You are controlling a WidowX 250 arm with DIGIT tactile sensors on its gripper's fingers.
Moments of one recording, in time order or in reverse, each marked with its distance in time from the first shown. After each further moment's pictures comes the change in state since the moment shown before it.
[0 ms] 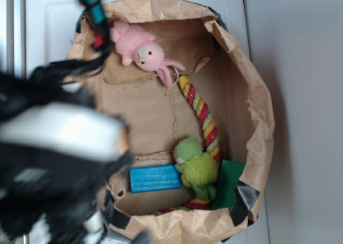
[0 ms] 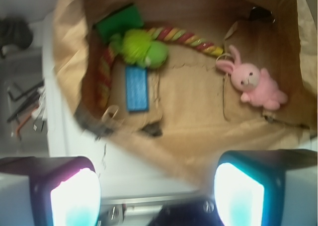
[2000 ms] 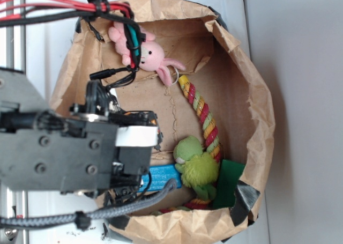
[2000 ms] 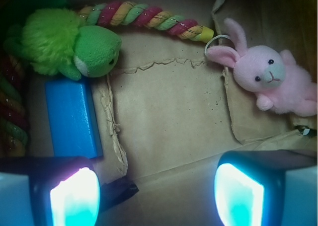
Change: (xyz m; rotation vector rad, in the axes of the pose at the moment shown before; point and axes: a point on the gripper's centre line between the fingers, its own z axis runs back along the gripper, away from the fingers) arm -0.003 -0.002 -0.097 0.107 -0.052 0.078
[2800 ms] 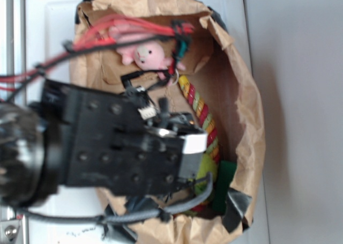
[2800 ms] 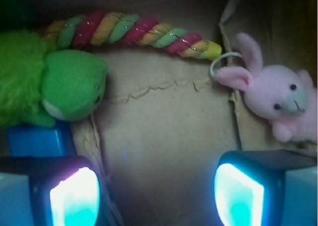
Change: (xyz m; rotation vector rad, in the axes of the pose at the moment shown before) arm 0.024 -0.004 -0.036 0.080 0.030 0.038
